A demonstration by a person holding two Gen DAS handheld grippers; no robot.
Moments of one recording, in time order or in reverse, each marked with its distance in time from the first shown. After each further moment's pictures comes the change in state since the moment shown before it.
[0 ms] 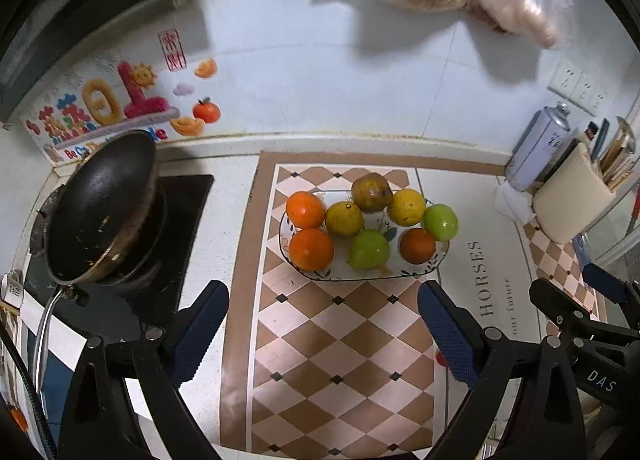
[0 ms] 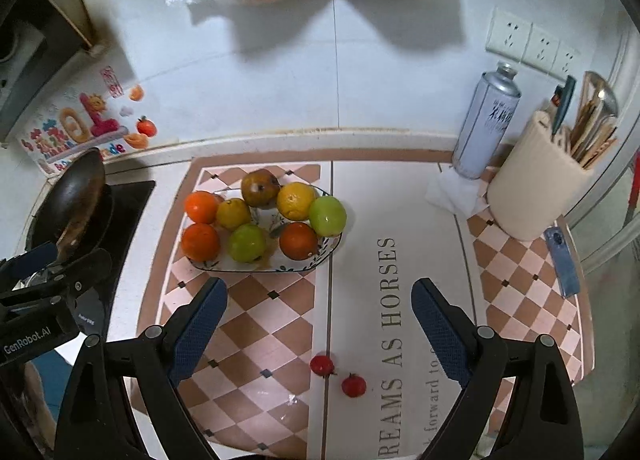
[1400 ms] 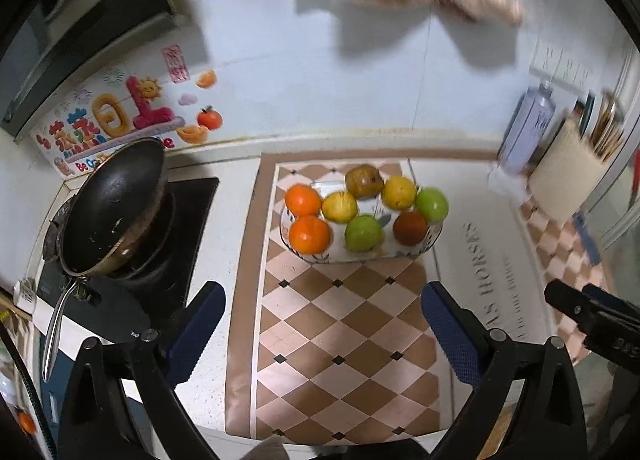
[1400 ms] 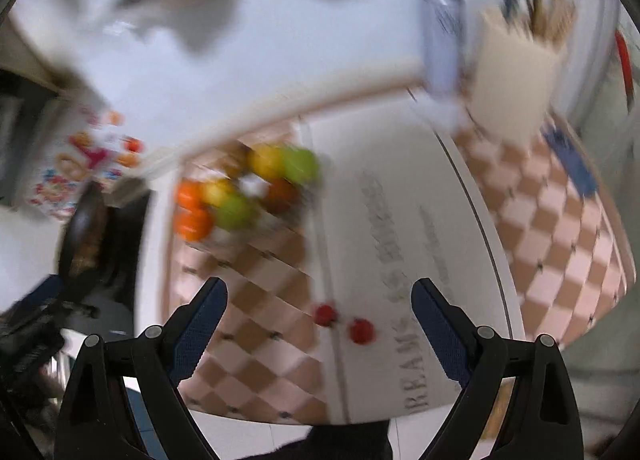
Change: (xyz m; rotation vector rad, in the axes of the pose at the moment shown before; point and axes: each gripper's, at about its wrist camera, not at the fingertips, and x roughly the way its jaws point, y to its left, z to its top) left arm -0.003 -0.029 -0.034 0.074 0.000 0.046; right arm 0.032 -0.078 -0.060 0.282 0.140 0.083
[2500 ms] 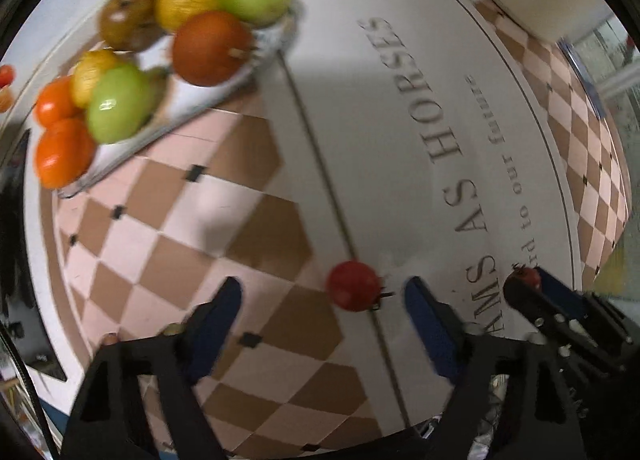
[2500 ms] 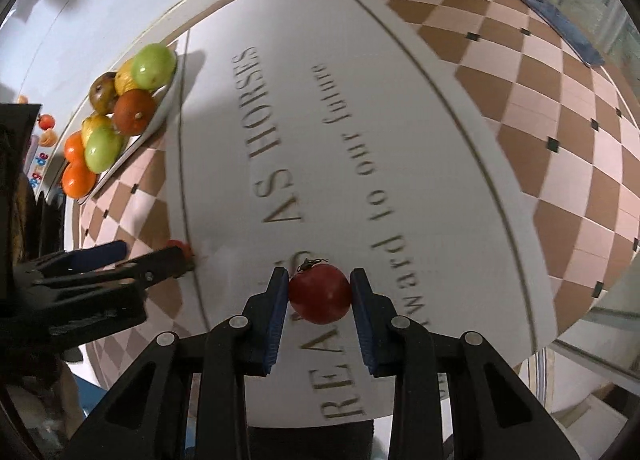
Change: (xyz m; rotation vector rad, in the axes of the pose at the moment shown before) left arm 0.189 -0.164 -0.061 0.288 0.512 -0.215; right arm 0.117 -0.110 -0.058 0.128 0.188 -0.051
